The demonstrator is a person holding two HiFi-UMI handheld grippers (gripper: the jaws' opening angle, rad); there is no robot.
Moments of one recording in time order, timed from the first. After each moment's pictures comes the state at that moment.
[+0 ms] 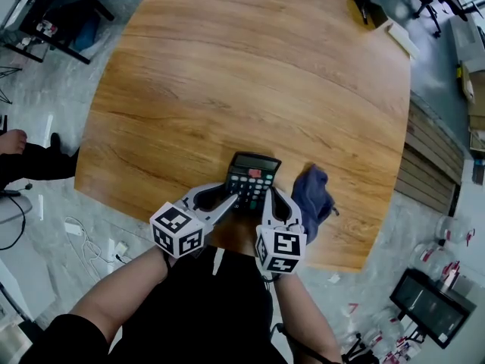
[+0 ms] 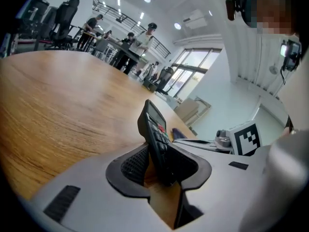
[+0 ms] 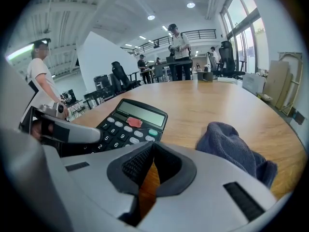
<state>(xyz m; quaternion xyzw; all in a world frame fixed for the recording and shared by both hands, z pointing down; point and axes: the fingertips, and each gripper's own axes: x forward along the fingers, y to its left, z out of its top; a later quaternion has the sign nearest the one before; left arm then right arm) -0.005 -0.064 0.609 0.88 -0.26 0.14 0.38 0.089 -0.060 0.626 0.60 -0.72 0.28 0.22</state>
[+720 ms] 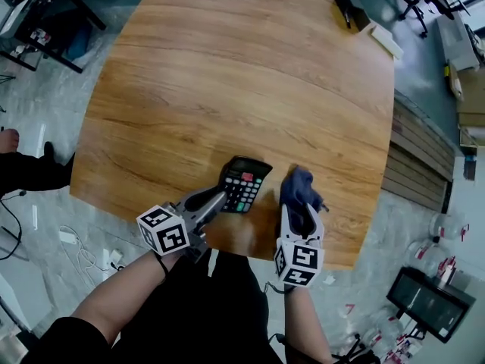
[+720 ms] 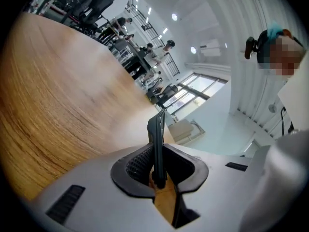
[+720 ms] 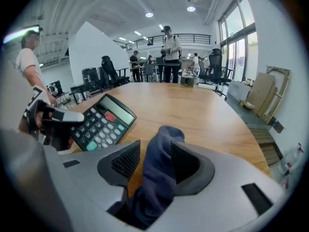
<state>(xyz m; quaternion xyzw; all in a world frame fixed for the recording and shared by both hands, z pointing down) -0.005 -0.068 0.586 0.84 -0.26 0.01 0.48 0.172 -0.019 0.596 0.65 -0.66 0.26 0.26</state>
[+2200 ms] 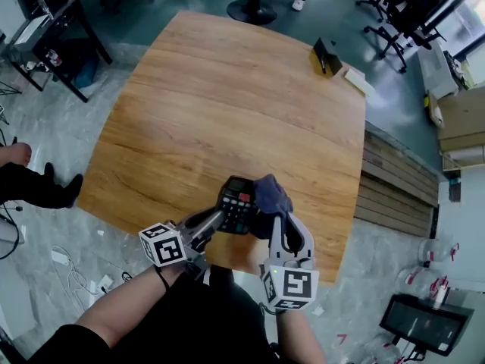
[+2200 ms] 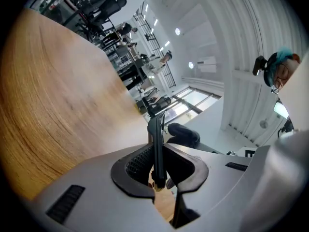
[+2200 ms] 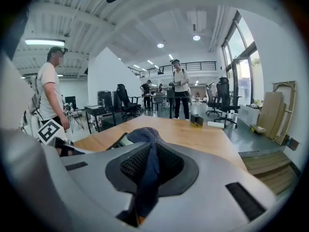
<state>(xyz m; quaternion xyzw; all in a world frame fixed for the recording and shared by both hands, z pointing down) 0.010 -0.056 0.503 0.83 -0.25 -0.08 0.50 0.141 -0.041 0.420 0.64 -0.74 0.13 0.15</state>
